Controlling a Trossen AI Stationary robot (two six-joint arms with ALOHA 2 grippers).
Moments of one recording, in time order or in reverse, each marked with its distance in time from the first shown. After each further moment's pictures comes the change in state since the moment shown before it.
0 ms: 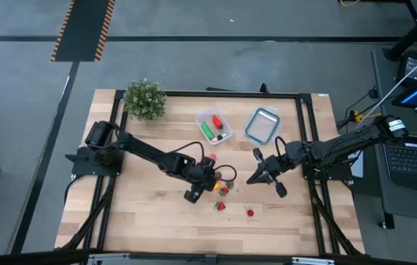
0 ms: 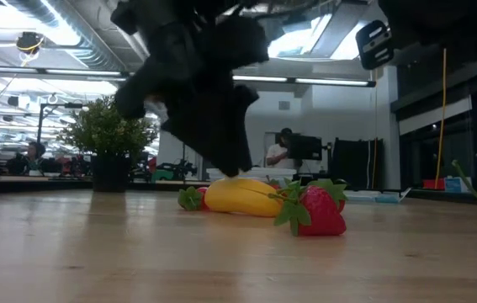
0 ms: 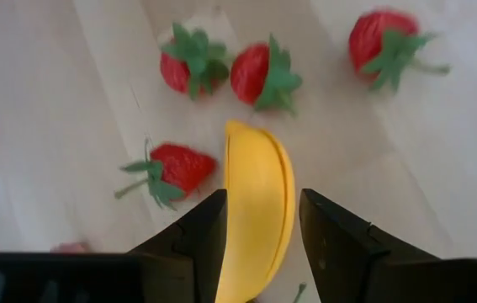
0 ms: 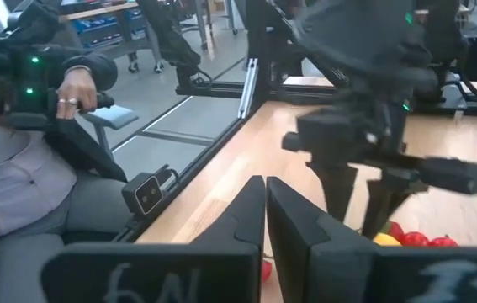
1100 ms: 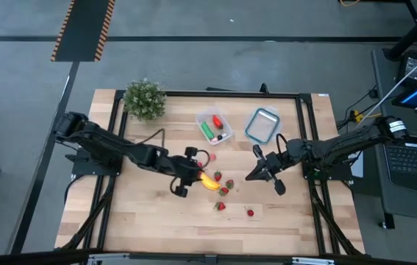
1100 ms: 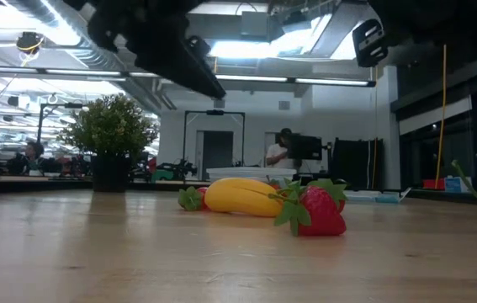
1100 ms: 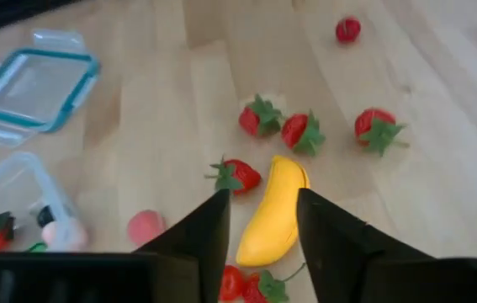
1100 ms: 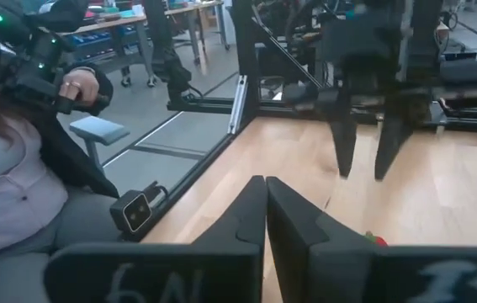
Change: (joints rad) left arm -0.031 -0.360 -0.280 0.213 -0.107 -0.154; right arm -0.036 0.000 0.000 0.045 -0.002 0.010
